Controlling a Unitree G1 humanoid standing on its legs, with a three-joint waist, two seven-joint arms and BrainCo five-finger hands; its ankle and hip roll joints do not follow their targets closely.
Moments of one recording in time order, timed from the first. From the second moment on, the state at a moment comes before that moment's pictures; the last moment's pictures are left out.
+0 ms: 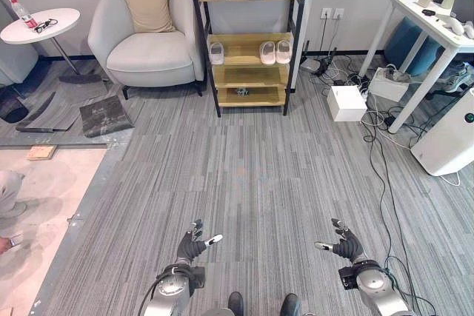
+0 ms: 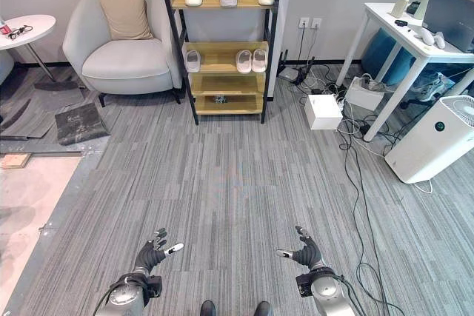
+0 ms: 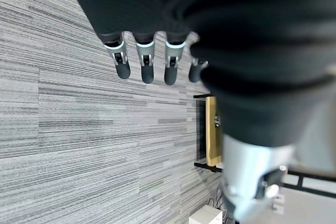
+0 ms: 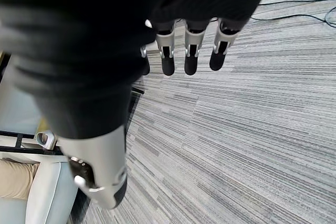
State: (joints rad) left arm 0.07 0.23 -0.27 0.61 -0.33 -0.14 0.16; right arm 0.03 -0.33 0.24 0.62 0.06 -0.10 -0.15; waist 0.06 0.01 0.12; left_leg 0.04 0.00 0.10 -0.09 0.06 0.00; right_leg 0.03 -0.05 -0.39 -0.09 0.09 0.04
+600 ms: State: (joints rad) left arm 0.08 0.22 -0.27 0.62 -0.33 -0.14 0.17; right arm 0.04 -0.31 0.27 0.63 0.08 -0.10 -0.14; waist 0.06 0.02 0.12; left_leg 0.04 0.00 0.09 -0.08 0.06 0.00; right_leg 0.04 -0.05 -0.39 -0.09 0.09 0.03
